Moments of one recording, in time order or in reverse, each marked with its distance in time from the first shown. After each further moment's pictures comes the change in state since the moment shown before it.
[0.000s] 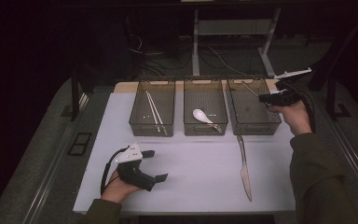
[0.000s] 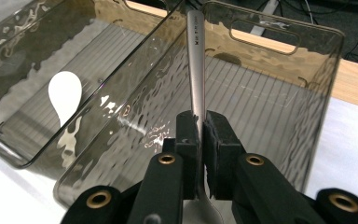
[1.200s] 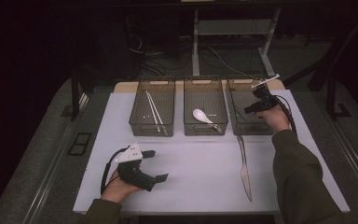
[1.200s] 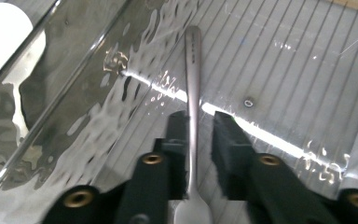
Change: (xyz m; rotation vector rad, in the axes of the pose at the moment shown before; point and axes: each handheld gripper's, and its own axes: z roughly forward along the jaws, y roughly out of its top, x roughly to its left) left arm -0.001 0.001 0.000 -0.004 -0.012 -0.002; right arm 0.010 -0.008 0.074 0.252 -0.011 0.033
